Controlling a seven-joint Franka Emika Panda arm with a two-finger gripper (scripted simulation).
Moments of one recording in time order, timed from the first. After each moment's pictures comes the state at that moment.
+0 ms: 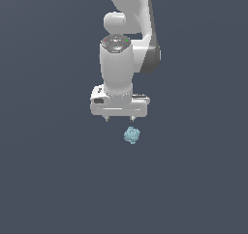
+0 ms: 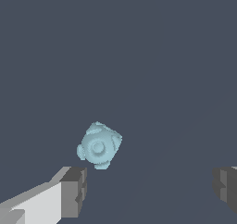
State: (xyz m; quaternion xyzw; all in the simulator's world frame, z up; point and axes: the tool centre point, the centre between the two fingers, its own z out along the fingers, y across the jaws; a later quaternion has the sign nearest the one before) arm 0.020 -0.016 0.193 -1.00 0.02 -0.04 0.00
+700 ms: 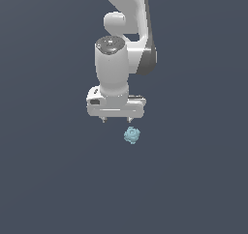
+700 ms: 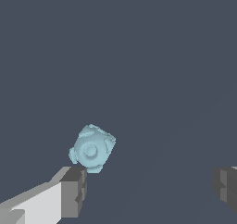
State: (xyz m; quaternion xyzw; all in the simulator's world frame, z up) arm 0.023 -0.029 0.190 -1.00 0.02 -0.04 0.01
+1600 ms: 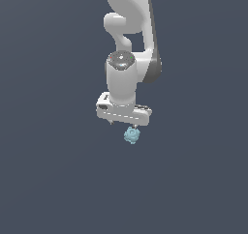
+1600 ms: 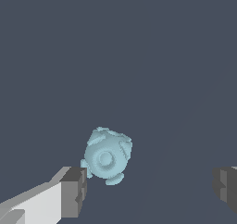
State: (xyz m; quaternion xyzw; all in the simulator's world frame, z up) arm 0.020 -0.003 0.155 -0.99 0.11 -0.03 0.01
